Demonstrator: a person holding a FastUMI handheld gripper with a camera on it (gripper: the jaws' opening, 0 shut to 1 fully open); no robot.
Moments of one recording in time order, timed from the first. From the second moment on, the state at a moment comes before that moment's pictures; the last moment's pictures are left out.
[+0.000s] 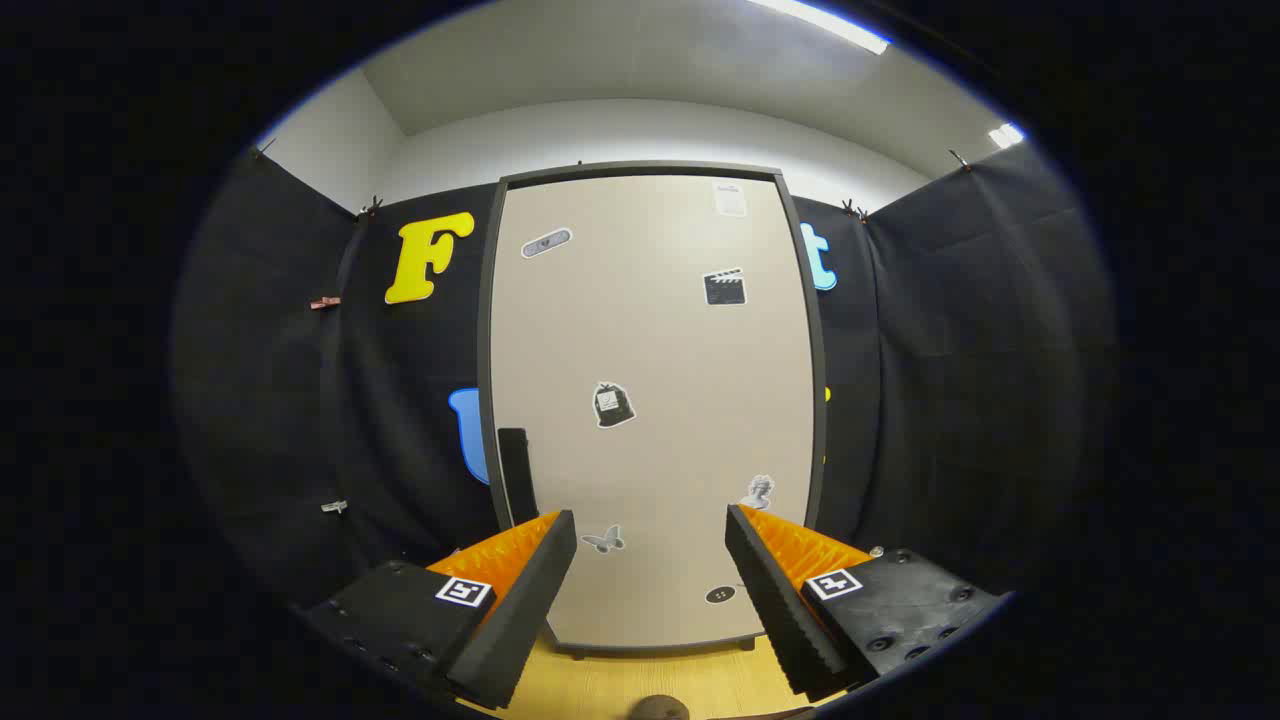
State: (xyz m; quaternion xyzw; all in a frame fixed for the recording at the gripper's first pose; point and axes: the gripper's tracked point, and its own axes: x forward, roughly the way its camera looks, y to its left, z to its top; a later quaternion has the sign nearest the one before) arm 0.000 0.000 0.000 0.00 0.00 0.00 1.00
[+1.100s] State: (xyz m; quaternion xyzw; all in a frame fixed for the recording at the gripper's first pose) arm 0.111 0.097 -0.040 0.01 0.03 0.04 1.00
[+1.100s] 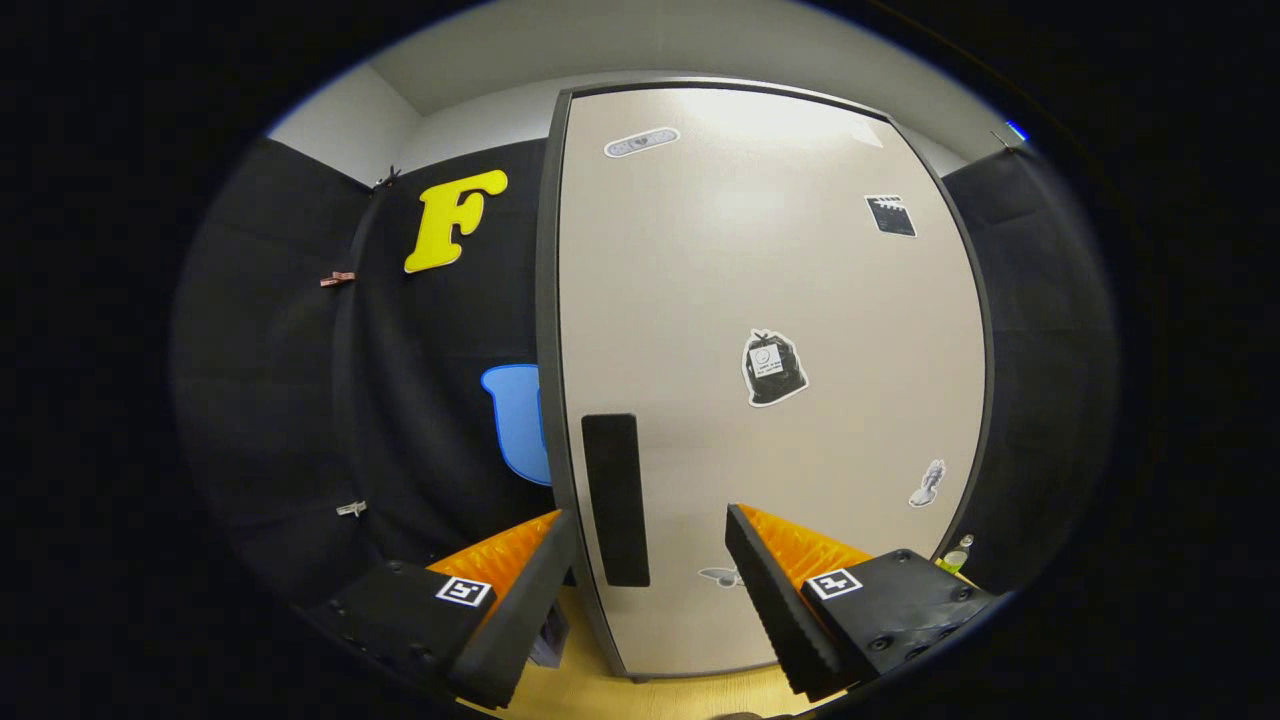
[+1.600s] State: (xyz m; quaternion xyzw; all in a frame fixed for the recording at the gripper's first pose) arm 0.117 0.105 -0.043 0.01 0.03 0.04 1.00
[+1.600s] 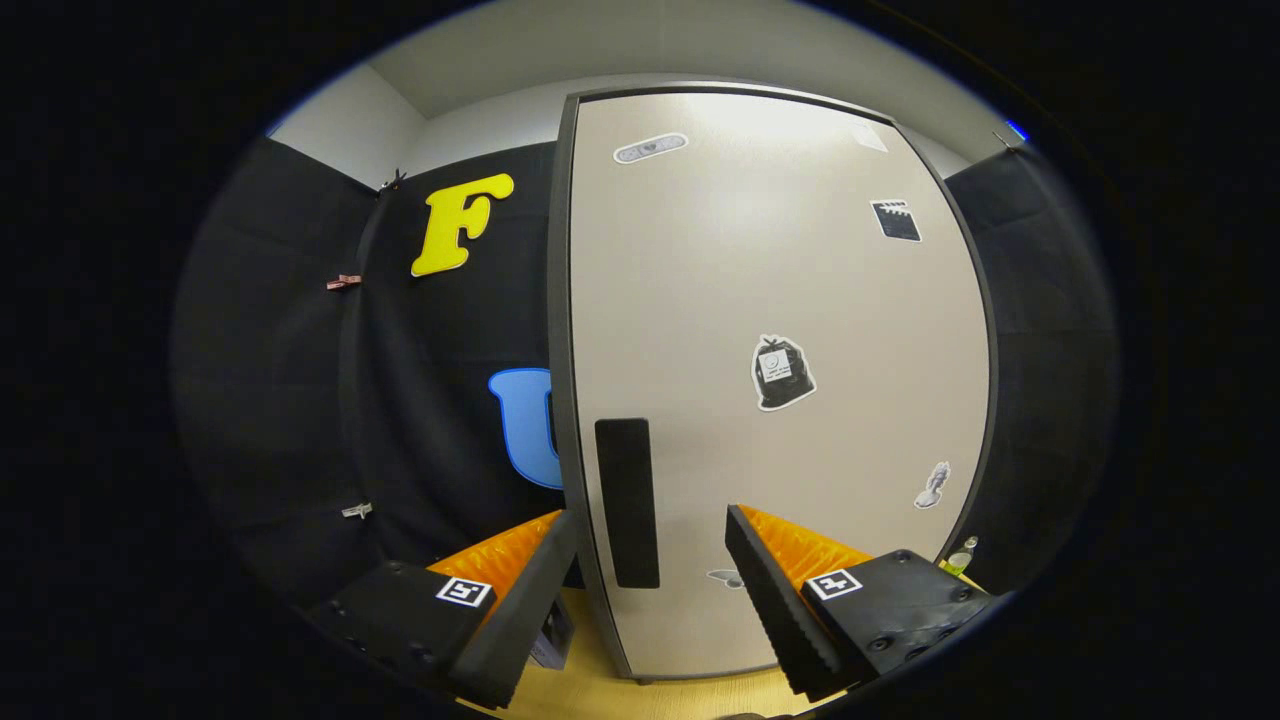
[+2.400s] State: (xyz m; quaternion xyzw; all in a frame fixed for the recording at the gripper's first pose) arm 0.165 0.115 -0.061 -0.01 0.03 0.01 1.00
